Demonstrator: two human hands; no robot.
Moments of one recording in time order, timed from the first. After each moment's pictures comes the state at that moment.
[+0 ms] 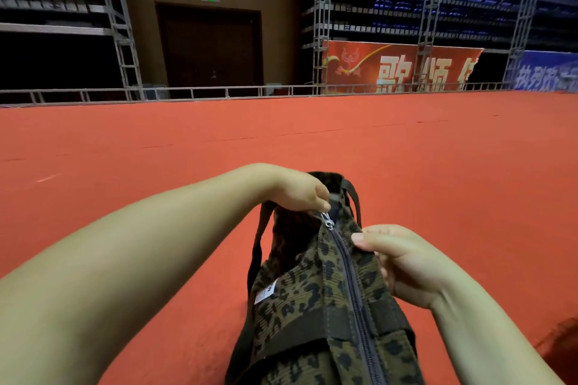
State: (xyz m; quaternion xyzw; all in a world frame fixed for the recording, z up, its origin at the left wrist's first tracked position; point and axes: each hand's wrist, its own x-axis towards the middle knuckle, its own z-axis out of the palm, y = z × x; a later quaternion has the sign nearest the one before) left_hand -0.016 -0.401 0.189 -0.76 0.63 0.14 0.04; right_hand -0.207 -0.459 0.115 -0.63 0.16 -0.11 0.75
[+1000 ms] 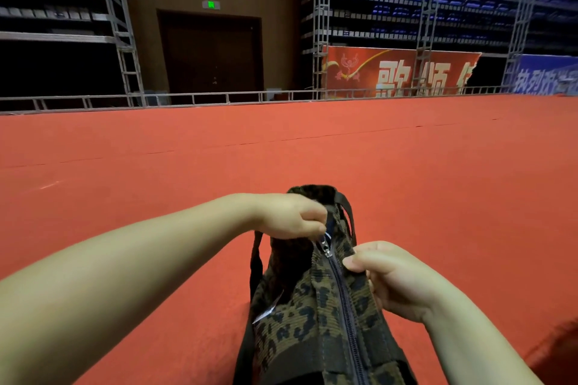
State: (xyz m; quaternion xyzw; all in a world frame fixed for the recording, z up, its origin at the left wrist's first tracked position) left_hand -0.023 -0.370 0.172 -0.72 0.68 0.13 -0.01; right_hand -0.205 -0.450 0.107 -0.65 0.18 -0.07 0.74
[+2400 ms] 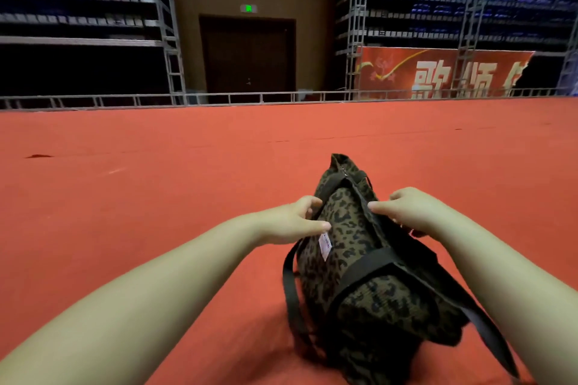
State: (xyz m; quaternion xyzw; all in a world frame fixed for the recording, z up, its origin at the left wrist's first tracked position) left_hand -0.010 -0.283 0.134 -0.79 0.50 0.25 -0.27; right_hand -0.163 -0.462 0.152 -0.87 0.34 -0.10 0.33
